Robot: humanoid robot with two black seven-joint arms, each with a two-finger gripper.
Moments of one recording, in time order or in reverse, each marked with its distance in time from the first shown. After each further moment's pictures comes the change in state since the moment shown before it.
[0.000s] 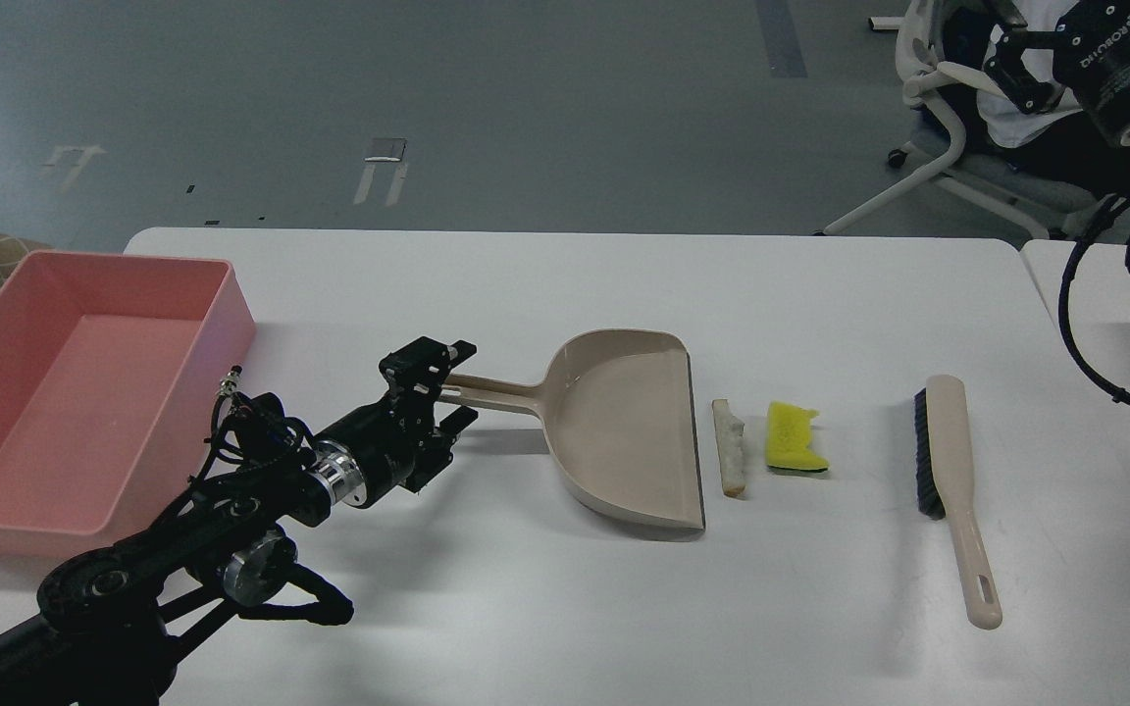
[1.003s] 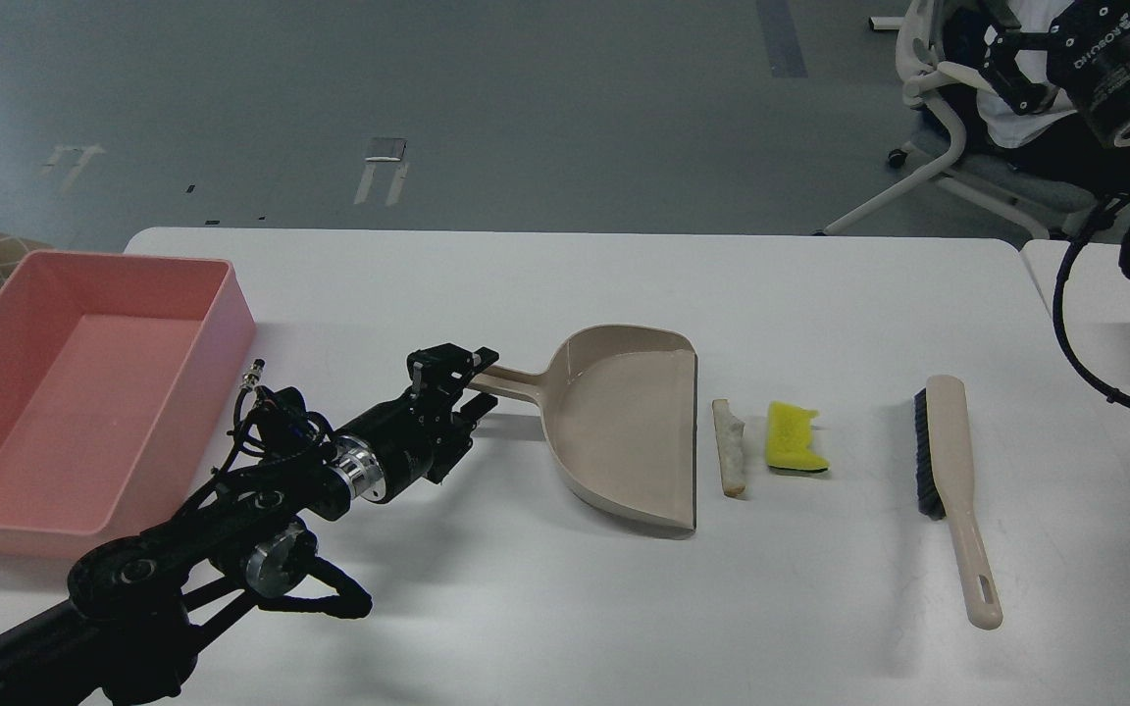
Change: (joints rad) left arm -0.046 -0.039 0.039 0.056 0.002 0.001 -0.001; right arm 0.000 0.006 0.000 0.000 0.000 -0.001 0.000
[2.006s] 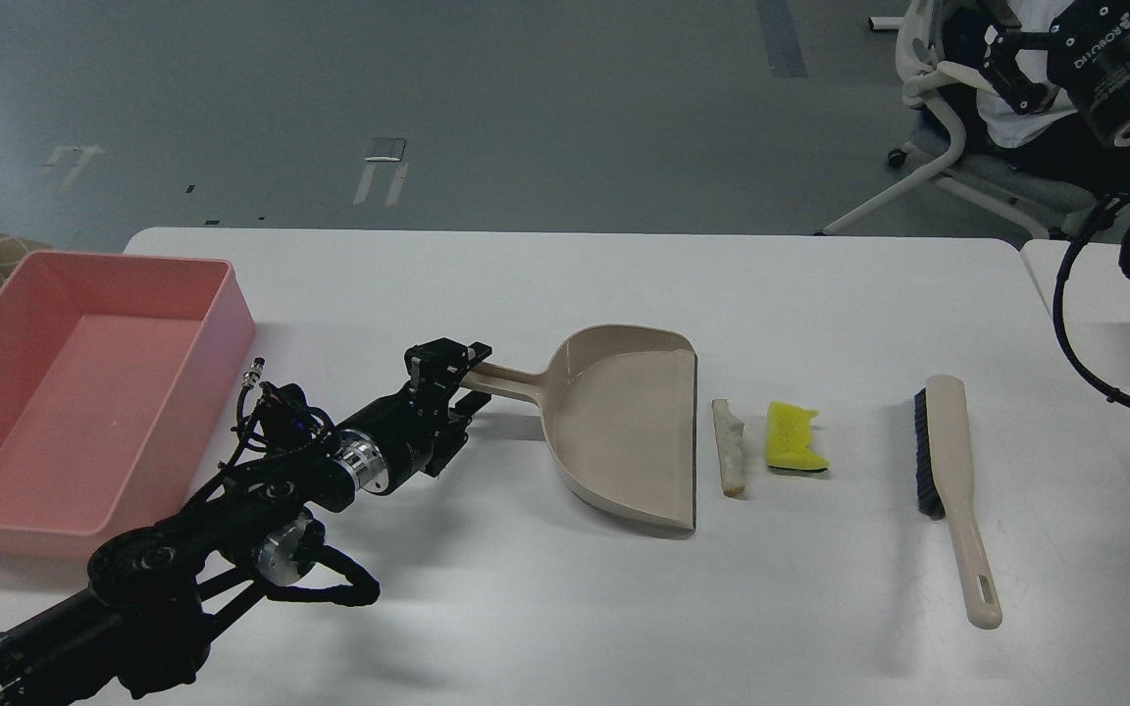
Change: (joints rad) left arm -0.028 -0.039 0.000 0.089 -0.002 -0.001 -0.013; right arm 0.000 0.000 0.000 0.000 0.000 -0.001 0.000
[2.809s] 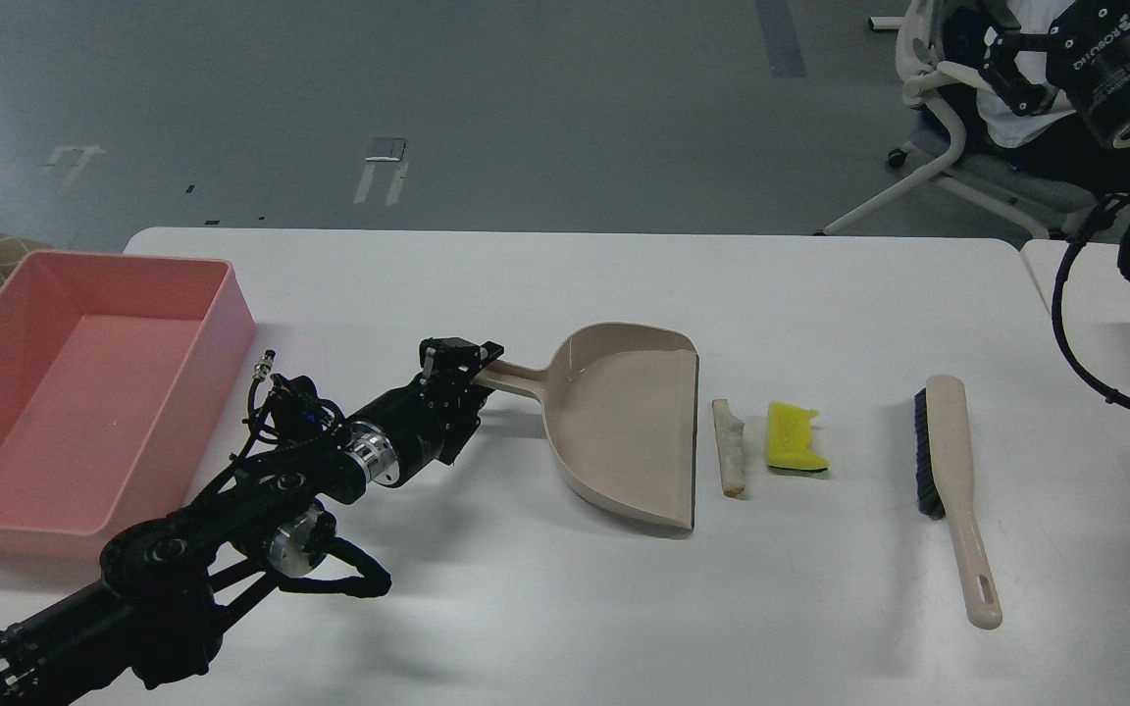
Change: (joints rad) left arm -0.020 -0.020 0.000 0.001 0.000 0.002 0.007; right arm -0.002 0.001 0.000 0.000 0.000 -0.005 0.001
